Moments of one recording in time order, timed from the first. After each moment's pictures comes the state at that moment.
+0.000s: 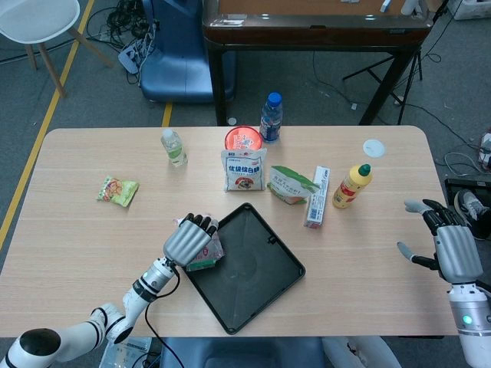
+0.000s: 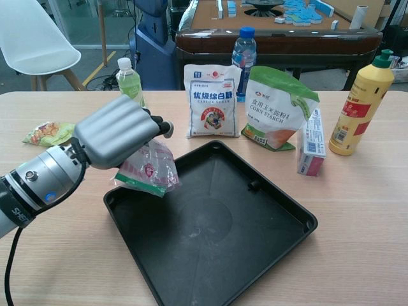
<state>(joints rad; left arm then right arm) -0.73 -1.91 -0.03 -0.84 1.66 1.34 0.57 0.15 -1.11 0.13 -1.66 -1.49 1.48 0.17</state>
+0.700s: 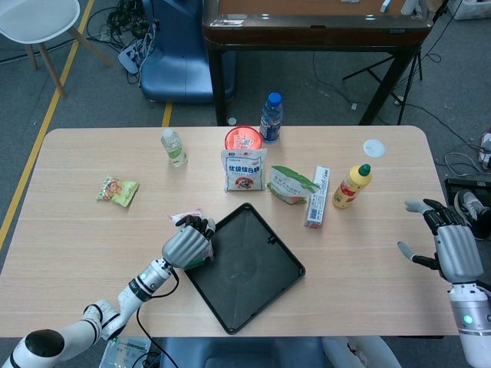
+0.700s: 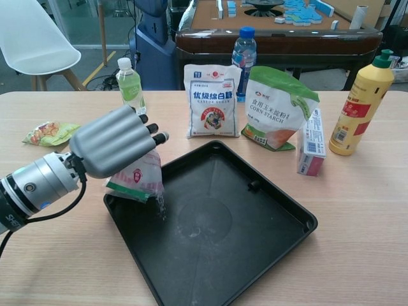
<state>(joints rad) -0.72 -1.93 0.01 -0.71 1.73 1.35 0.73 0.15 -1.11 0.13 -1.65 -1.48 1.47 0.17</state>
